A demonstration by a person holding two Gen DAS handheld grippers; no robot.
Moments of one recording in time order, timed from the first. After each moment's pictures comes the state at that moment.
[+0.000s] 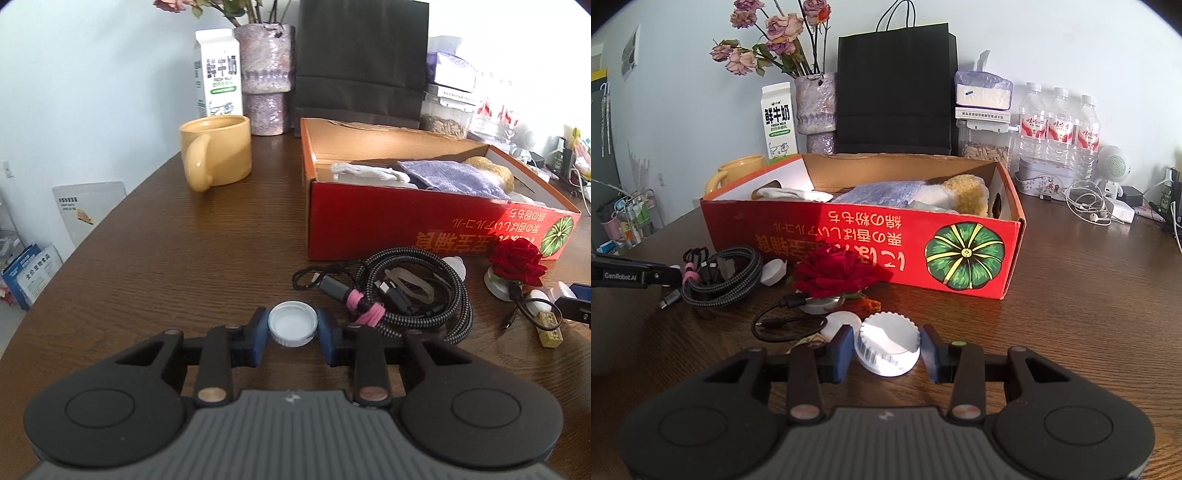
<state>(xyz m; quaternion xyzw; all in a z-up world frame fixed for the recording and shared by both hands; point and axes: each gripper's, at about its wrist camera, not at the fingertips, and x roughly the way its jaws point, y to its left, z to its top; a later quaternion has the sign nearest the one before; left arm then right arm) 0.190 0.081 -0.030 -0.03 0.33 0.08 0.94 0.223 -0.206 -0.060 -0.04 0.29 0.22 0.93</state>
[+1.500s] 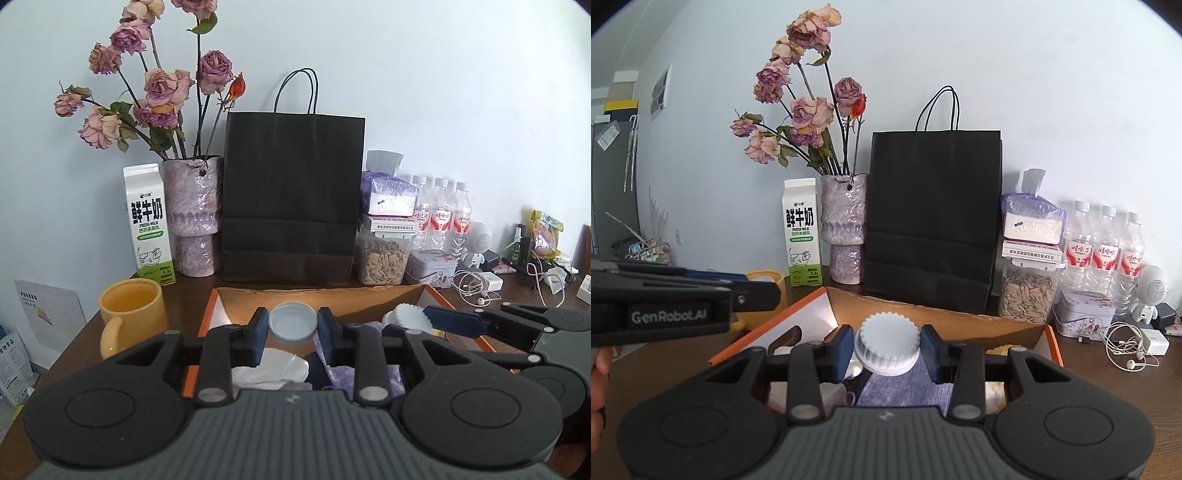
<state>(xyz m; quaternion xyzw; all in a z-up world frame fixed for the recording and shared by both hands) 0.271 0.010 0.074 -0.02 0.19 0.02 0.98 0.305 -0.135 0.031 -0.04 0.17 0.25 0.95</state>
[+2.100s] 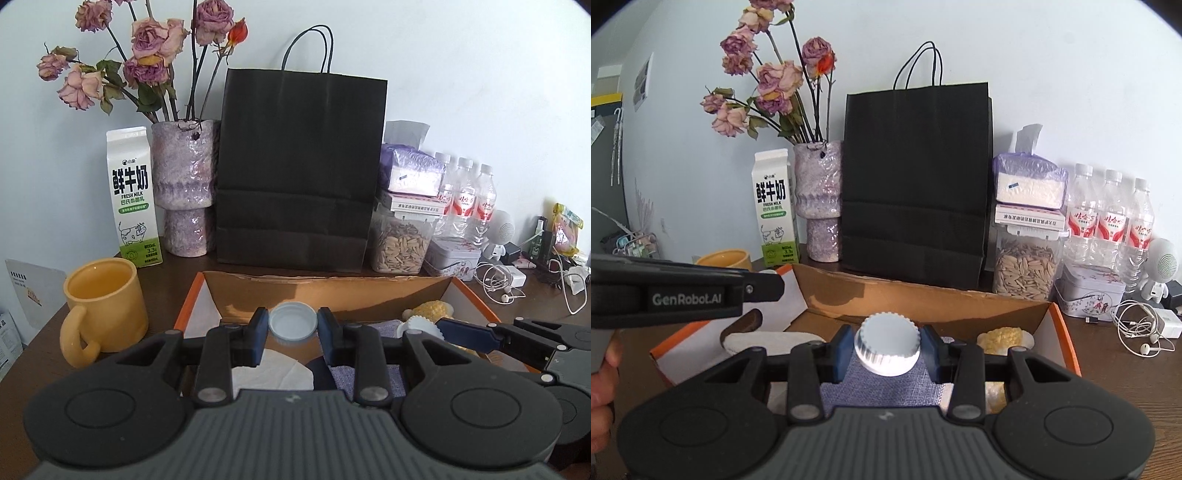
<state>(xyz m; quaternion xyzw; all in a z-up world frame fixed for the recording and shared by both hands) 0.335 0.017 0.041 -0.04 0.22 0.03 0.97 0.362 -0.137 -0.003 -0.04 0.21 0.24 0.95</state>
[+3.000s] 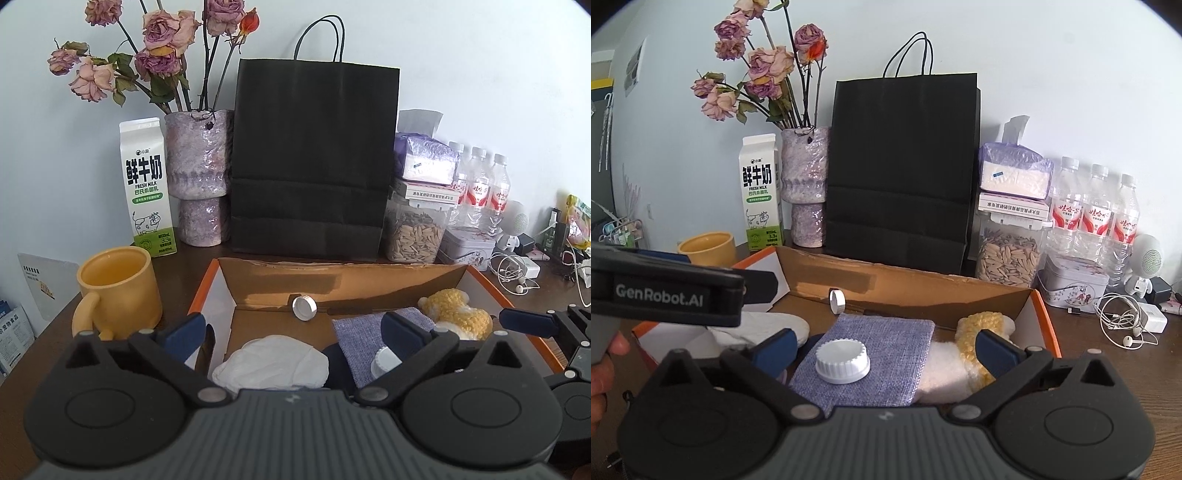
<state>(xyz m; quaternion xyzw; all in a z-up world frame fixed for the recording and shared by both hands) 0.330 0.016 0.037 -0.03 0.23 0.05 0.97 0.355 -0.142 -0.008 -0.06 0.21 0.22 0.95</state>
